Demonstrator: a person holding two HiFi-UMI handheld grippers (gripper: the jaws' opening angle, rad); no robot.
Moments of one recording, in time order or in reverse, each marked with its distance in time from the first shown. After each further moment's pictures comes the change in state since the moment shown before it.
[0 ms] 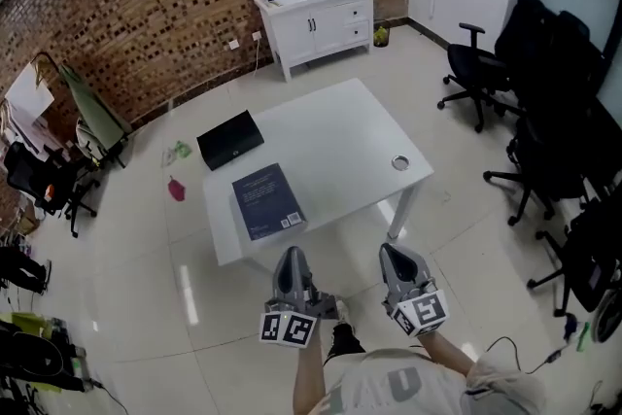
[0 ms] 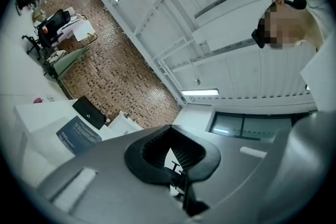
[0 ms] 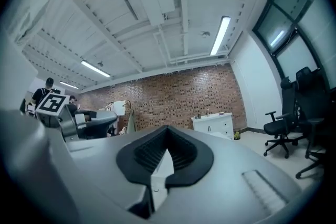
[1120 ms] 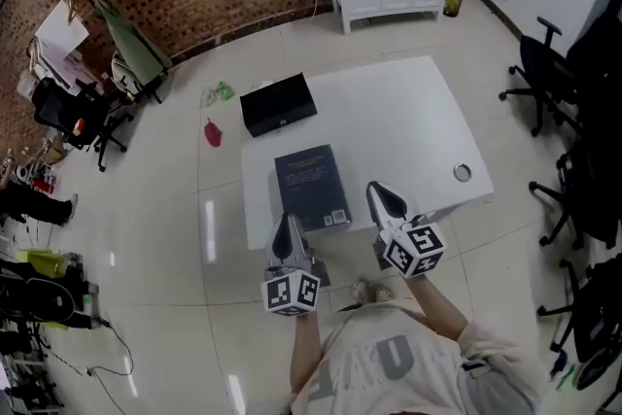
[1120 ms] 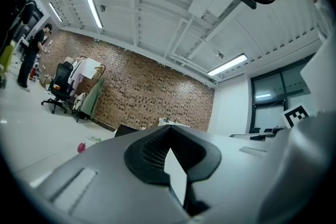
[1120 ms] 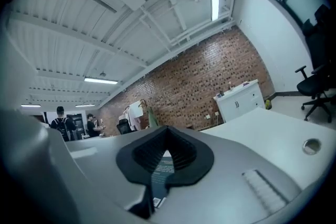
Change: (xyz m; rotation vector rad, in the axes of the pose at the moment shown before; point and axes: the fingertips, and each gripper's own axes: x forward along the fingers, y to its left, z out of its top) left arm 0.078 0.149 0.042 0.362 0.063 0.384; right arm 0.255 0.018 -0.021 0.275 0.152 0.240
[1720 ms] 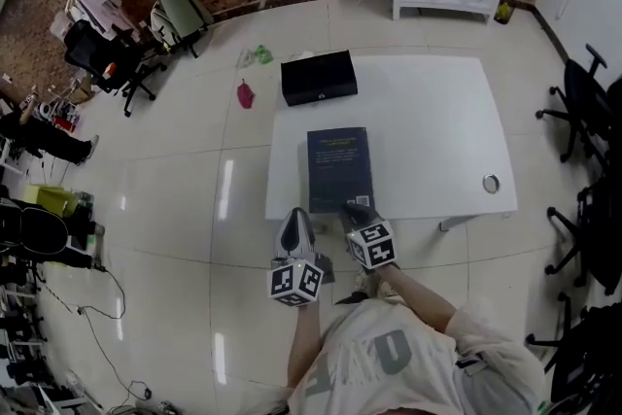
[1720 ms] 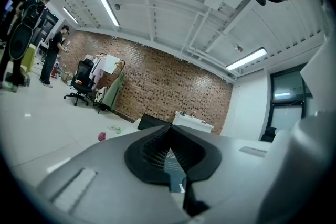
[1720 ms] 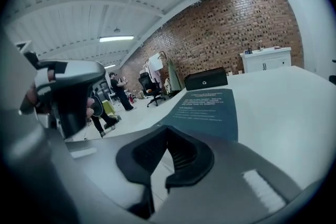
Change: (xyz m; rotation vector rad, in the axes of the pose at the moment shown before) left arm -0.044 0.043 -0.042 -0.056 0.079 0.187; right arm 0.038 0.059 -0.211 -0.100 0.545 0.203
